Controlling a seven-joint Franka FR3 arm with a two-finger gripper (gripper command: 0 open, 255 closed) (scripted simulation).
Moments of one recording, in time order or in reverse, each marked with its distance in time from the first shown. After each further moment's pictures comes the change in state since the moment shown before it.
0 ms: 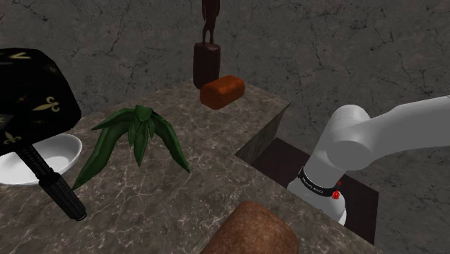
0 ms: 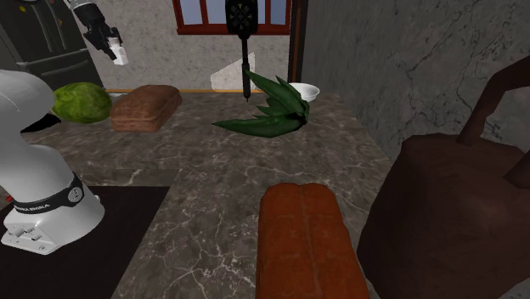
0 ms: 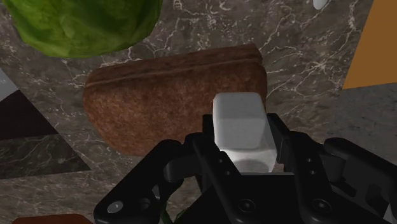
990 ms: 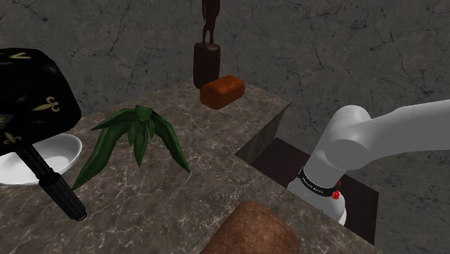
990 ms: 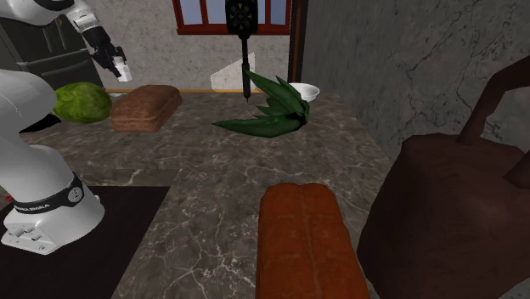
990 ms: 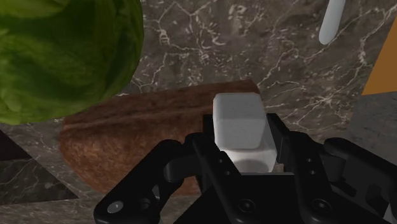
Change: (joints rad) arm -0.051 -0.033 0.149 -0.043 0.079 0.112 0.039
